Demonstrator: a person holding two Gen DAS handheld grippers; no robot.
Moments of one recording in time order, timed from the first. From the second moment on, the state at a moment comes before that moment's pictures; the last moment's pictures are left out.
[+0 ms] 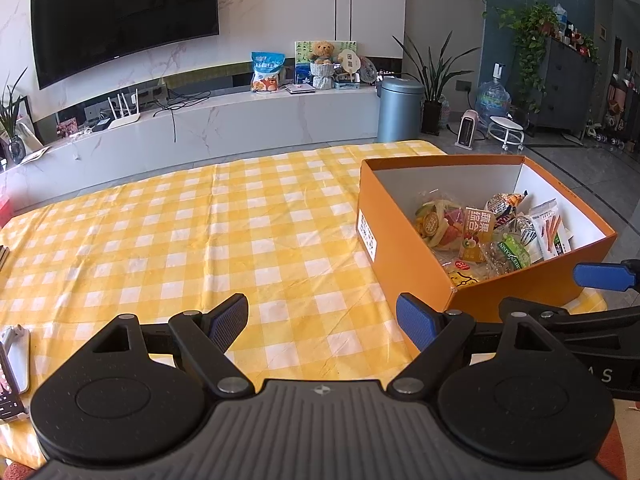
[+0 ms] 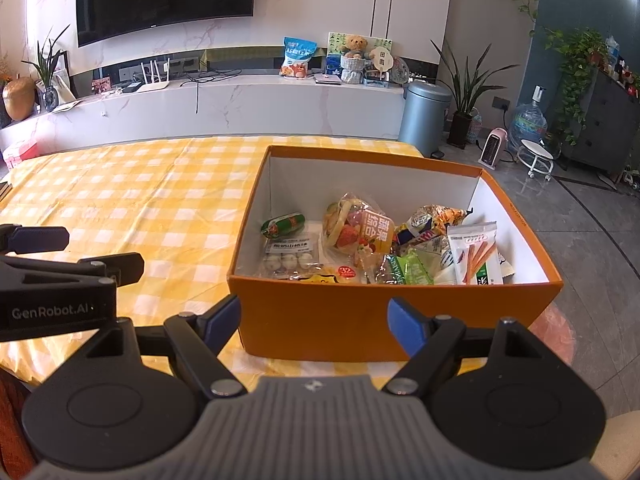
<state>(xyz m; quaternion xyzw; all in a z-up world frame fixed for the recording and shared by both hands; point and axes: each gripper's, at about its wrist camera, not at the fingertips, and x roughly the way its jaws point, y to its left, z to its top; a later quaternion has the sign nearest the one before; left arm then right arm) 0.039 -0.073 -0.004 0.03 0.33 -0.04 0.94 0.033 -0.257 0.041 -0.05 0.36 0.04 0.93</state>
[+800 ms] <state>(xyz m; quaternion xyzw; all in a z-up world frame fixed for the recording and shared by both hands) 0.038 -0.070 -0.002 0.03 0.33 -0.04 0.94 0.033 -0.254 0.039 -0.06 0.36 0.05 0.93</state>
